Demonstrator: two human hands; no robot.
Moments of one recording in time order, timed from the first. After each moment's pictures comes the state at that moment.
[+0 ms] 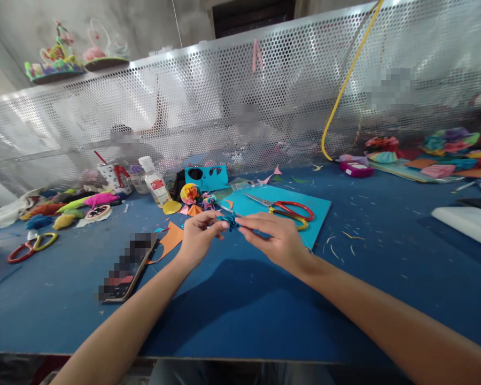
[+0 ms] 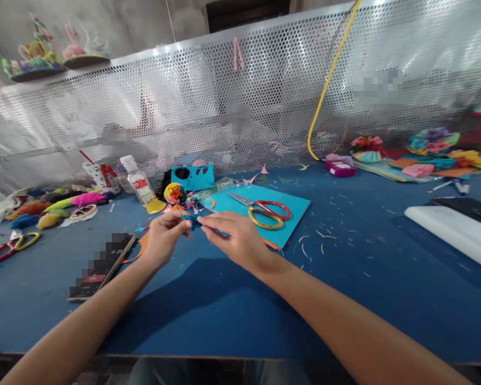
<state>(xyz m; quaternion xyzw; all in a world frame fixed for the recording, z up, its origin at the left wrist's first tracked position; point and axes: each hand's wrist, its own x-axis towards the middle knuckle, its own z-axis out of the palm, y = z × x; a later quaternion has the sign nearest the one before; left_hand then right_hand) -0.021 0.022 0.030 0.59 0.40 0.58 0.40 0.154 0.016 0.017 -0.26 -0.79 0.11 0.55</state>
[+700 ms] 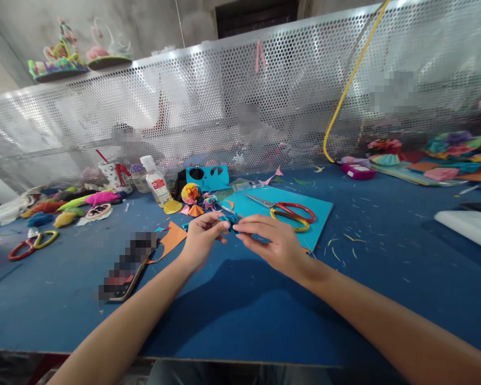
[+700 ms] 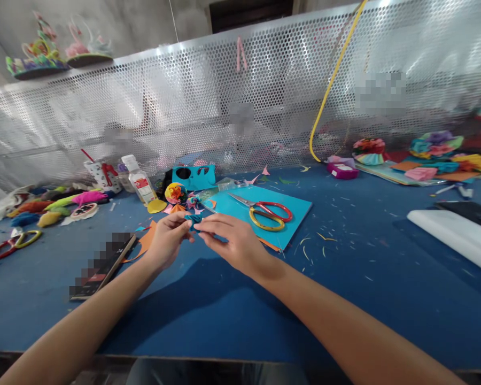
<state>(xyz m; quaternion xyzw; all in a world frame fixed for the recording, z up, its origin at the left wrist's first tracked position) -0.020 0.022 0.023 0.56 0.38 0.57 0.47 0.151 0.015 0.016 -0.20 -0.81 0.10 0.54</state>
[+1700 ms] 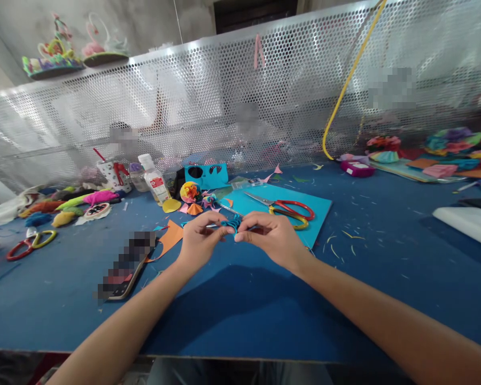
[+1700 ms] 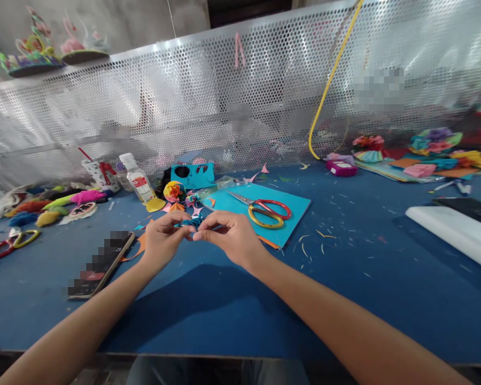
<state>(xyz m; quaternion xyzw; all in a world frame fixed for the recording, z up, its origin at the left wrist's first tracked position) -0.019 0.012 0.027 0.66 0.38 0.58 0.29 0.146 0.010 0.030 -0.27 -0.69 0.41 0.53</state>
